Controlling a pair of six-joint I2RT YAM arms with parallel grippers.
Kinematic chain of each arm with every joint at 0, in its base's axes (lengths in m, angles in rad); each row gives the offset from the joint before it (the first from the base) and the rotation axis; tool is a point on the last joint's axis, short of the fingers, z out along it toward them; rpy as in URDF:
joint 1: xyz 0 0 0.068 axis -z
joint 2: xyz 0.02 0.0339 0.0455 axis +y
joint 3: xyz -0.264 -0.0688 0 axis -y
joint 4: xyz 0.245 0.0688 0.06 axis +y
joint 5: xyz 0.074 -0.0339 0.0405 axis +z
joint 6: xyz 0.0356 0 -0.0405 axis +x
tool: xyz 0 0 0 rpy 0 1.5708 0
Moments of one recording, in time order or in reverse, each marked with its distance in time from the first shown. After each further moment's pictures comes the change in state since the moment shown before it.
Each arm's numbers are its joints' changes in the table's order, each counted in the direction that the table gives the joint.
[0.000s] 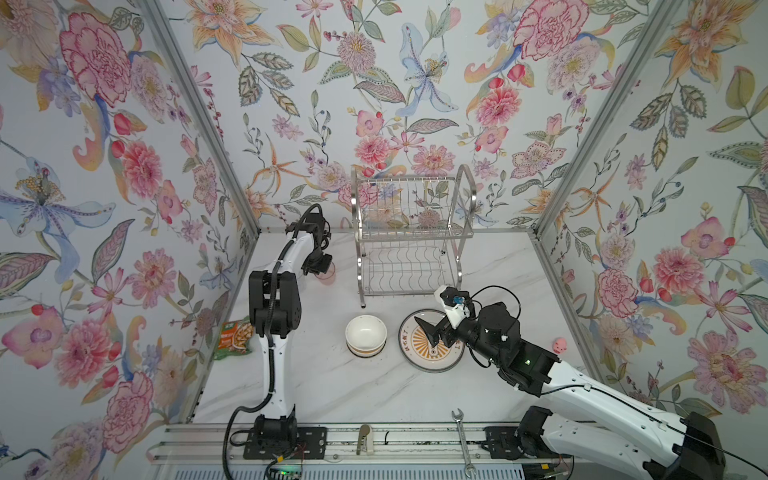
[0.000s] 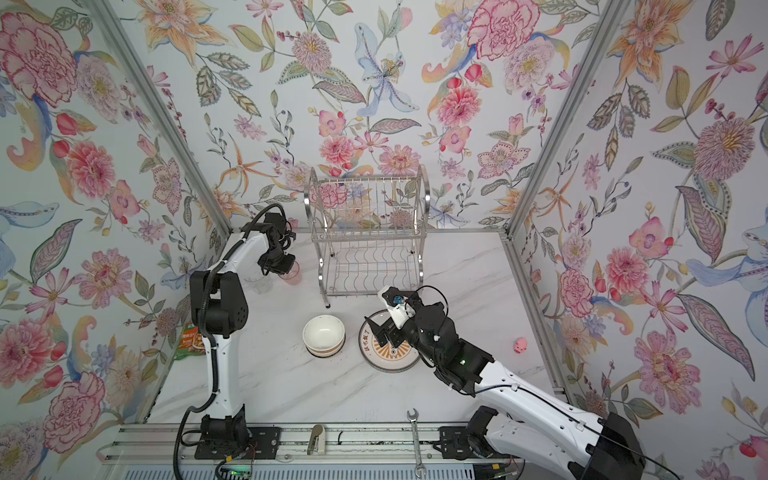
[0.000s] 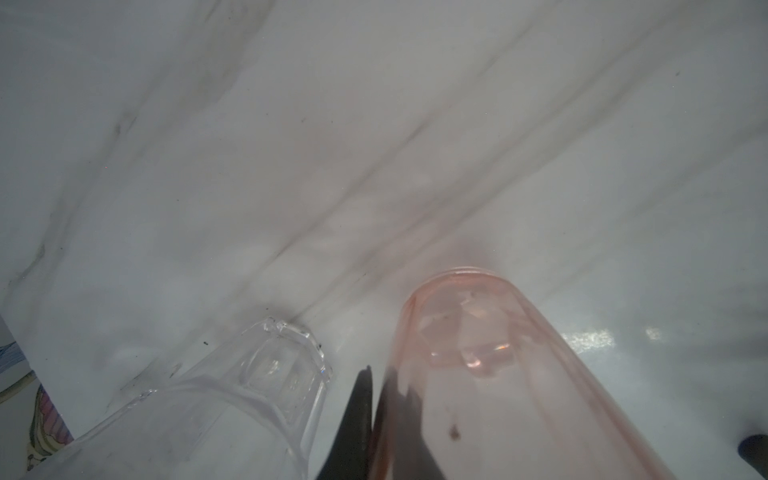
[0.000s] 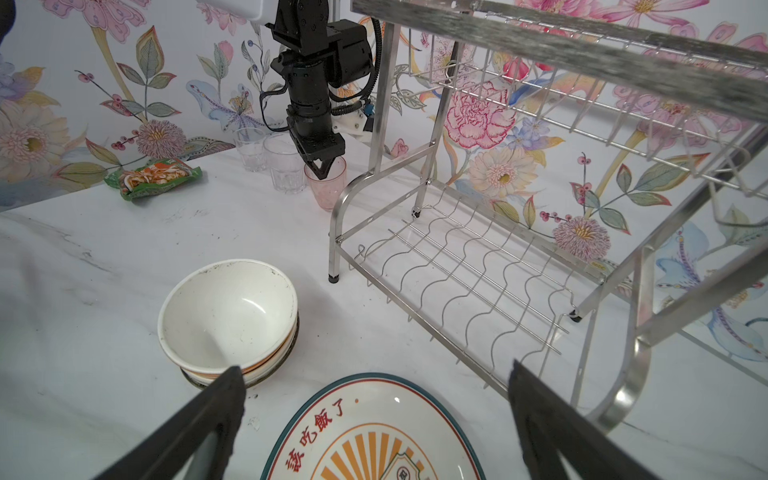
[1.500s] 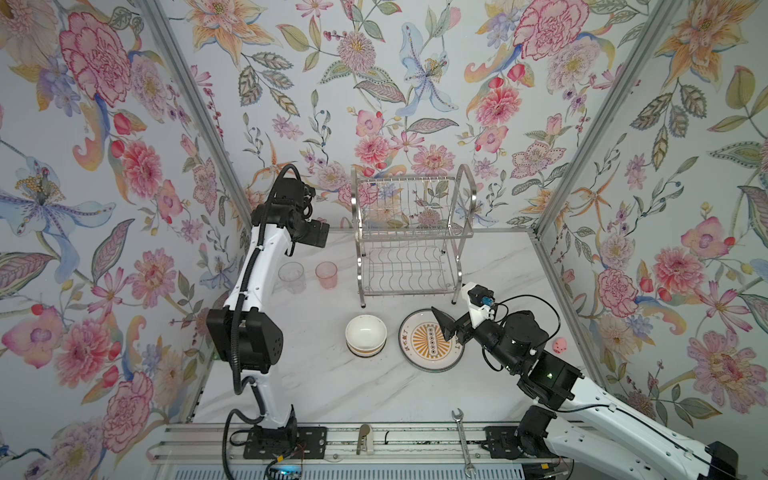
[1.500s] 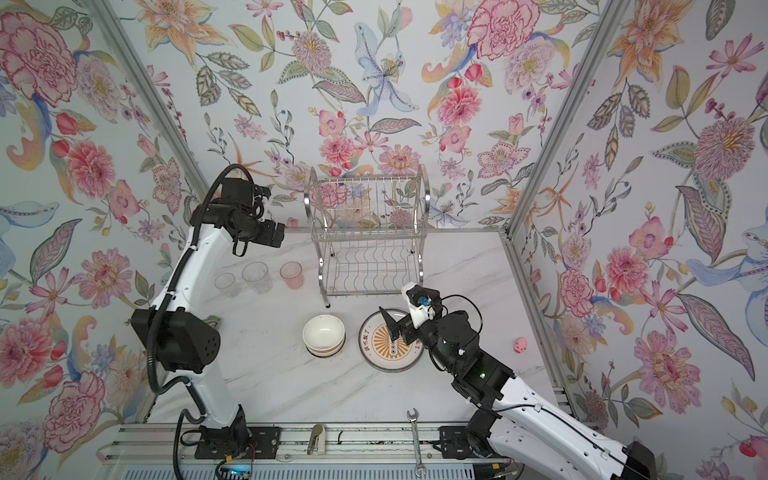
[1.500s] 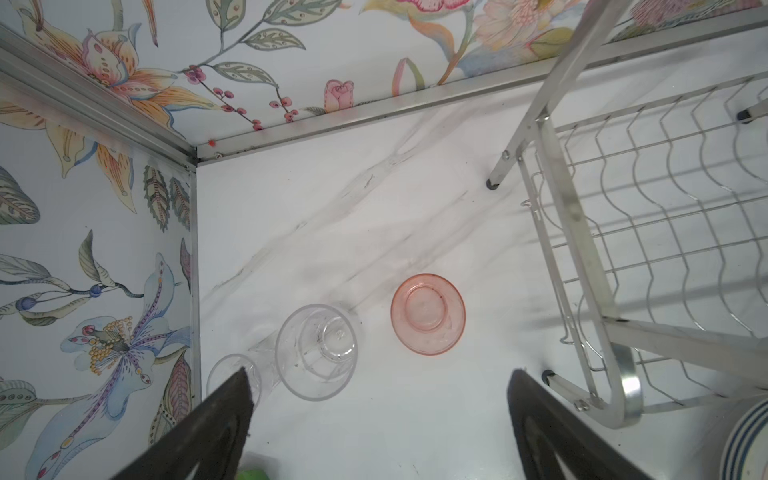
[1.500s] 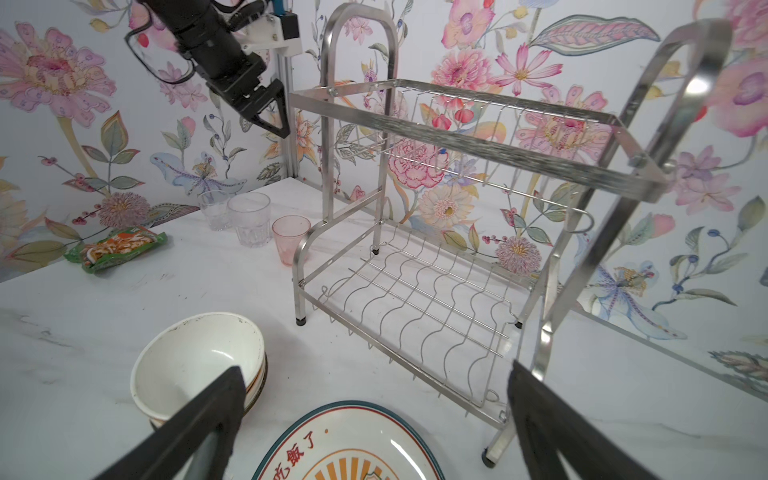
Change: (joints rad) left arm 0.017 -0.486 -0.082 -0.063 -0.073 -0.065; right arm 0.037 -0.205 -0.055 -0.017 -0.117 0.048
